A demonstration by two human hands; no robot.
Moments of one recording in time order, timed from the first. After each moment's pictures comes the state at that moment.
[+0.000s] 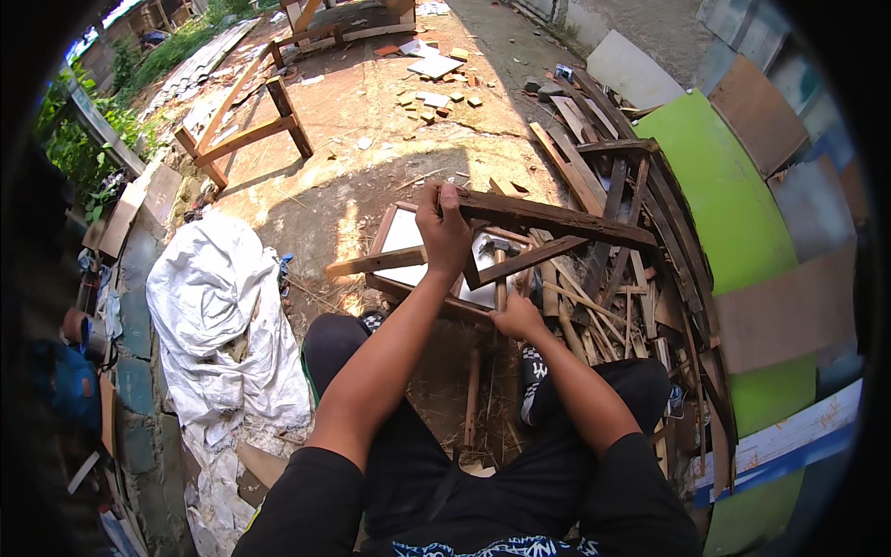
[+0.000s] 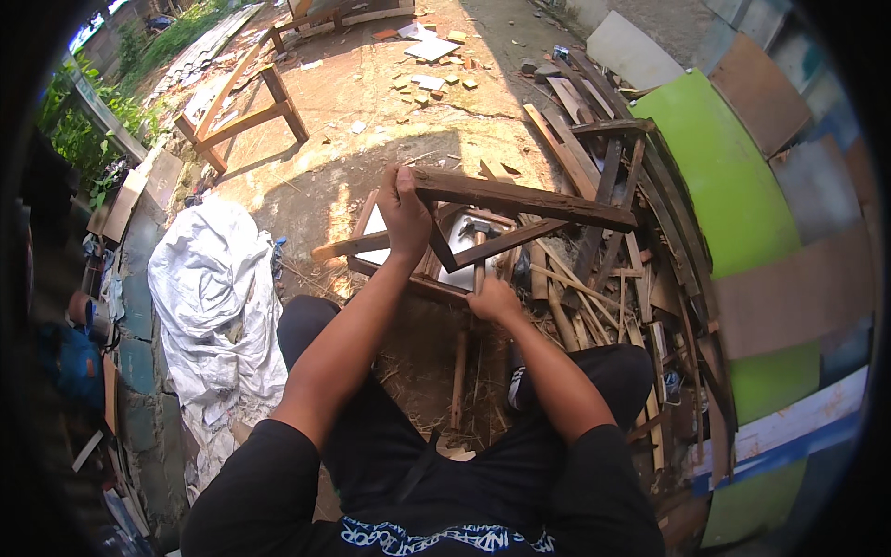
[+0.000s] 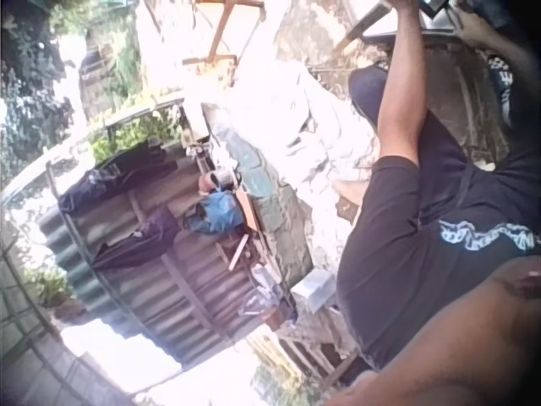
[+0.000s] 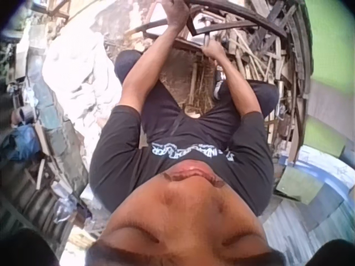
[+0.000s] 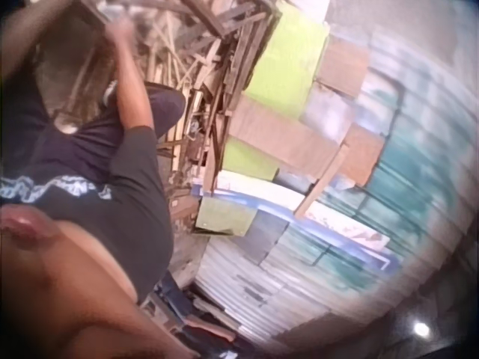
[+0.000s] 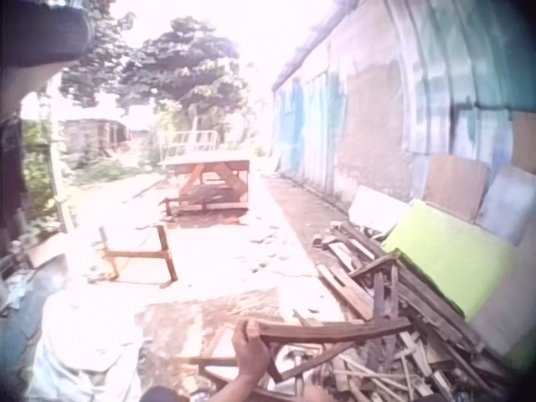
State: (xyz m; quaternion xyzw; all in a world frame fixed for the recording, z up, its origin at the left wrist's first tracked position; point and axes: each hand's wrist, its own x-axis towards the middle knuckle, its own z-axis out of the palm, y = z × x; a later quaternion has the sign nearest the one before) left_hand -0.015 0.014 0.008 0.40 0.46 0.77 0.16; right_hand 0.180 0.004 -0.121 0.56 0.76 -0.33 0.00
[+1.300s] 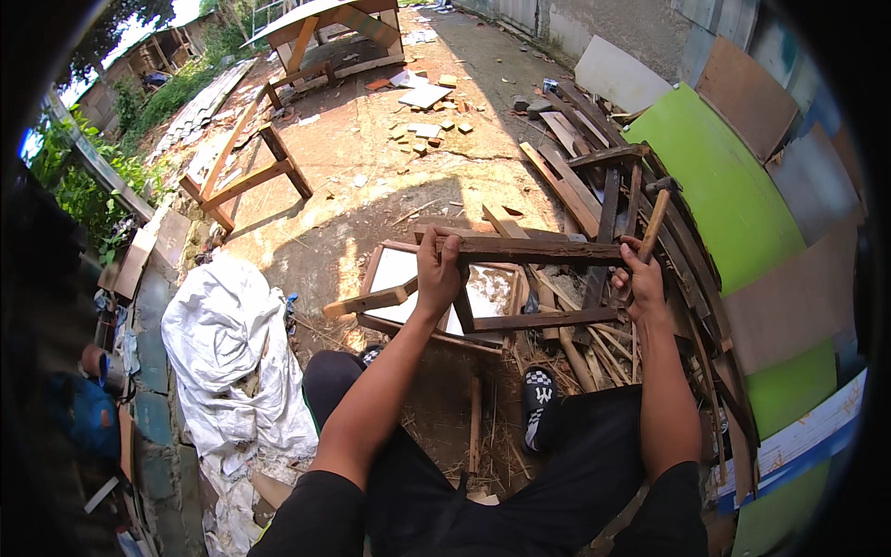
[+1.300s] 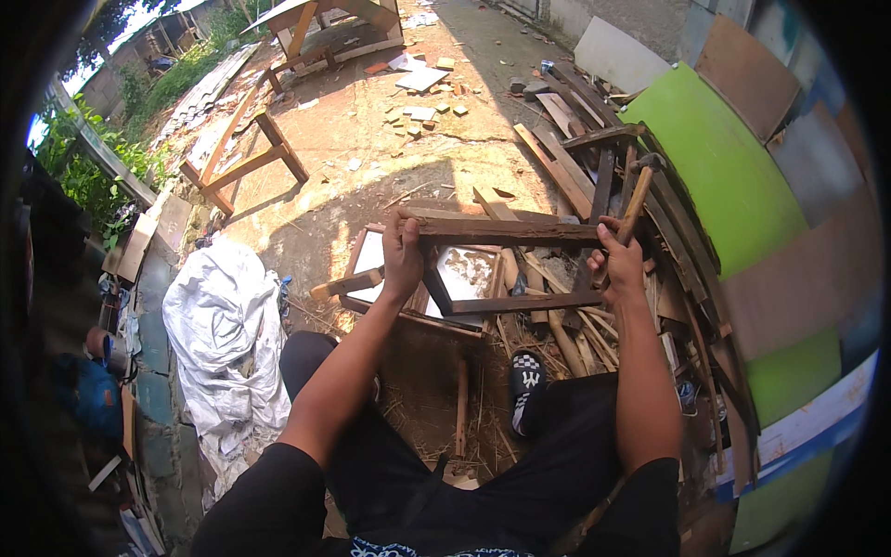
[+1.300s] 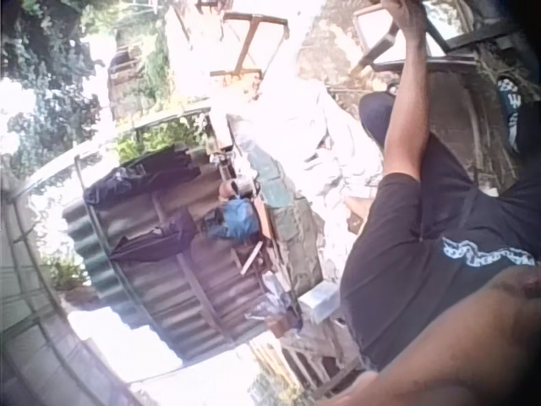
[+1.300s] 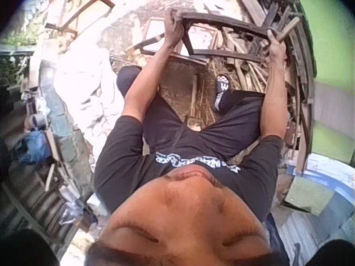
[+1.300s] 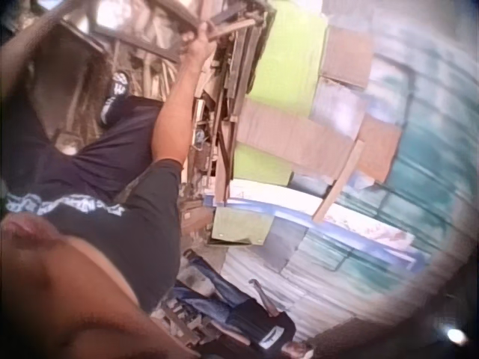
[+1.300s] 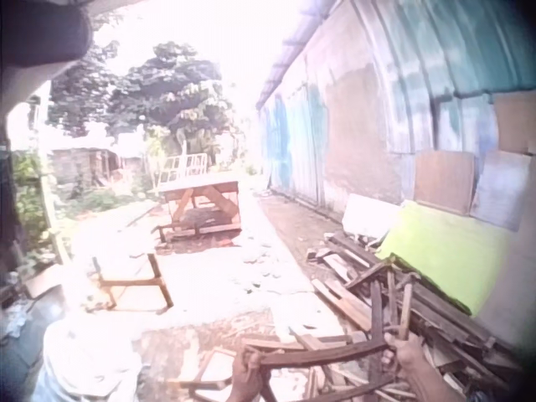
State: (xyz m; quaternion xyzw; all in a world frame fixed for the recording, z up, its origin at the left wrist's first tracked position) left_hand 0.011 0.020 -0.004 0.48 0.42 0.71 0.29; right_hand 0.343 0.101 0.038 0.46 0.34 -0.61 -0.54
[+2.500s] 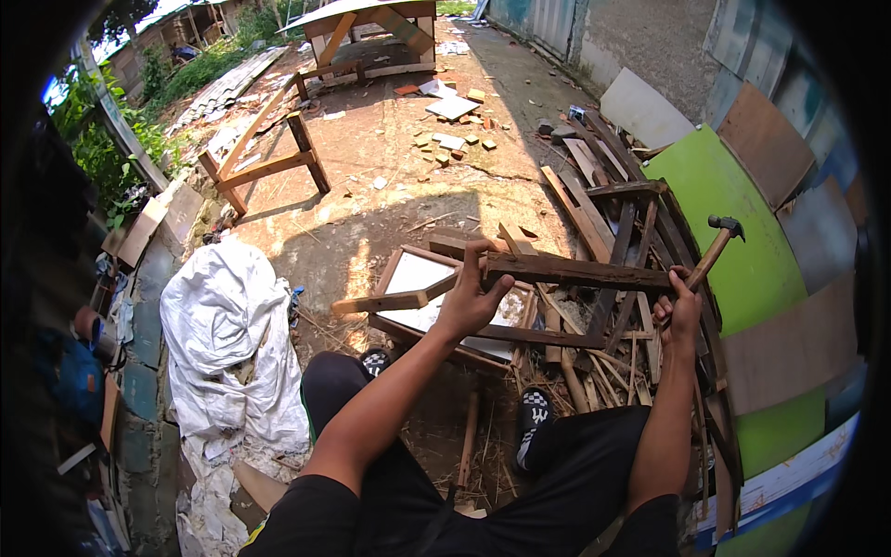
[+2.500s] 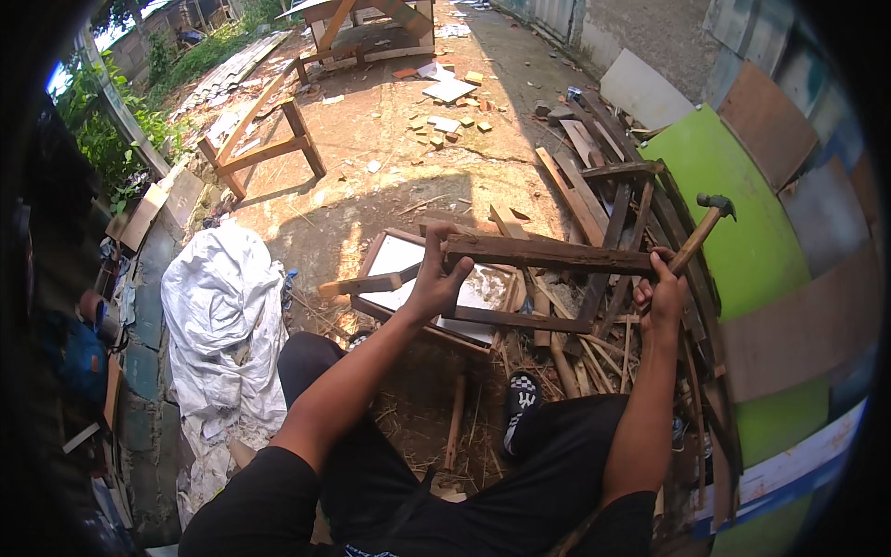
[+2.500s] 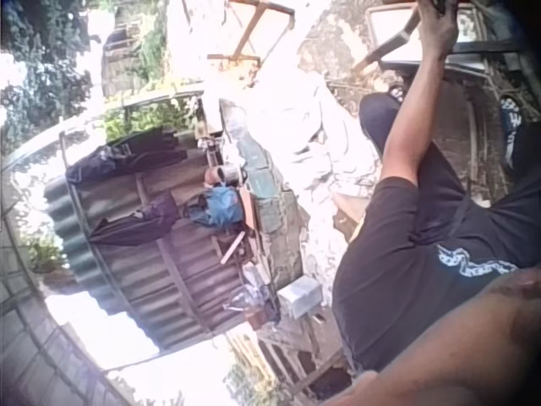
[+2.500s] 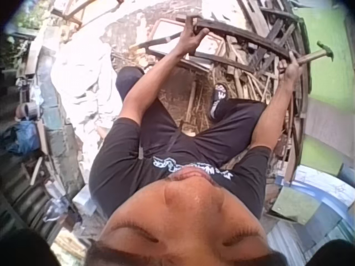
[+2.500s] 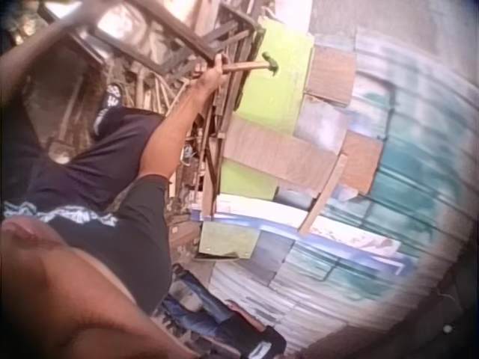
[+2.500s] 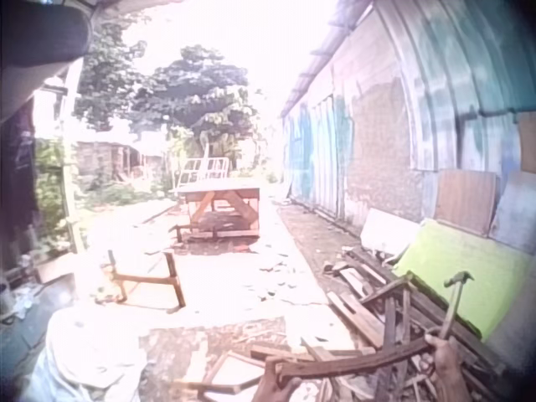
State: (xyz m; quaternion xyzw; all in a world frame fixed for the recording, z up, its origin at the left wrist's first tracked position) left_hand 0.018 -0.002 0.004 0.56 0.48 0.59 0.33; right_hand 0.367 0.096 0.084 0.49 0.34 -0.54 -0.60
